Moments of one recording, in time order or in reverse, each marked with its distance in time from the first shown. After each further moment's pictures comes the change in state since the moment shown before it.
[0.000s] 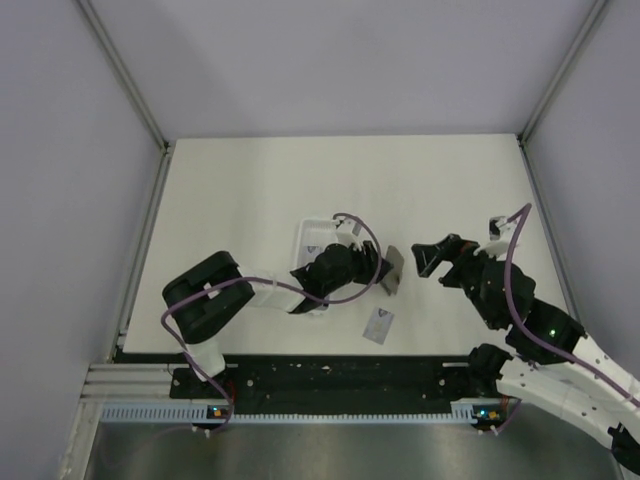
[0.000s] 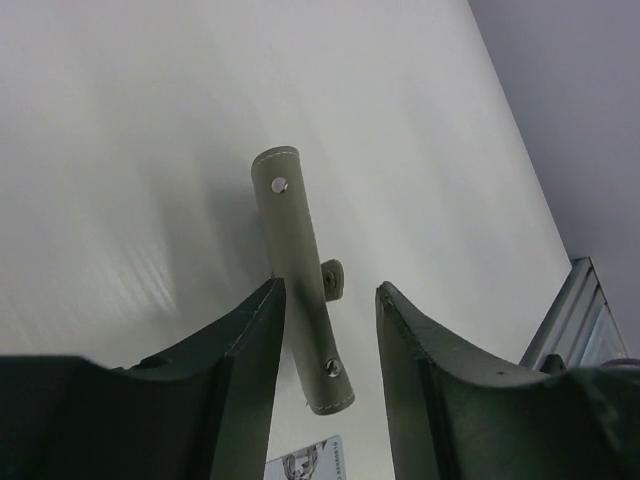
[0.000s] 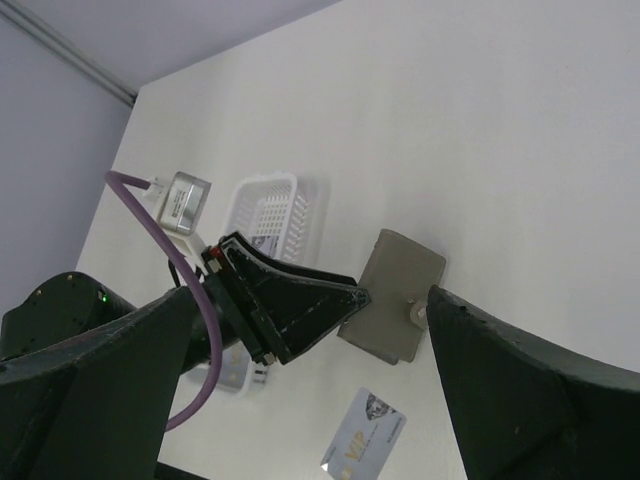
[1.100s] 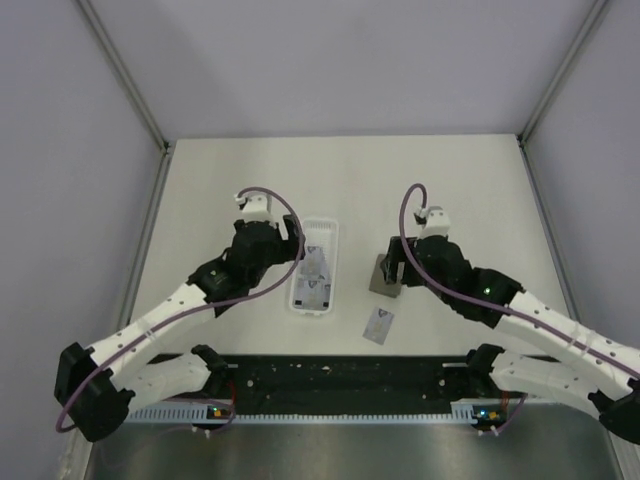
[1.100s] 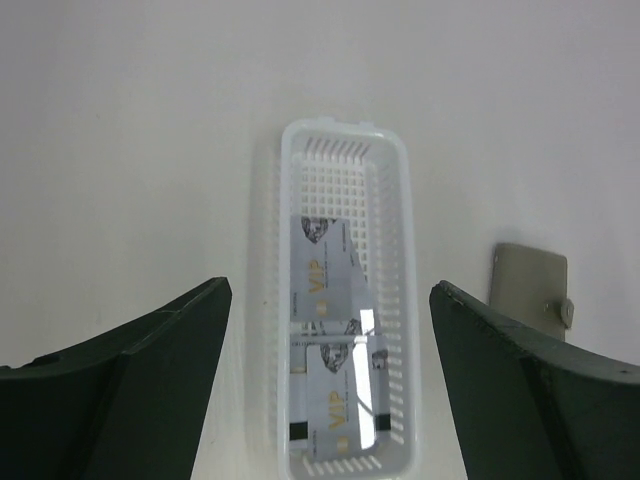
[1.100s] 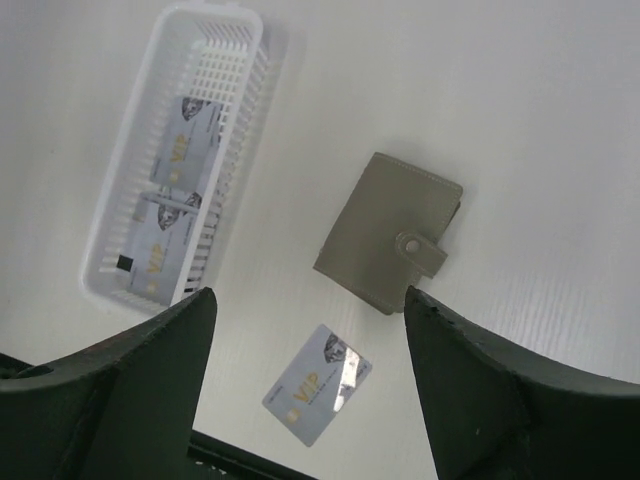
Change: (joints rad) left arm 0.262 -0.726 0.016 -0.934 -0.375 0.220; right arm -0.007 0.387 0.060 -0.005 -0.166 -0.109
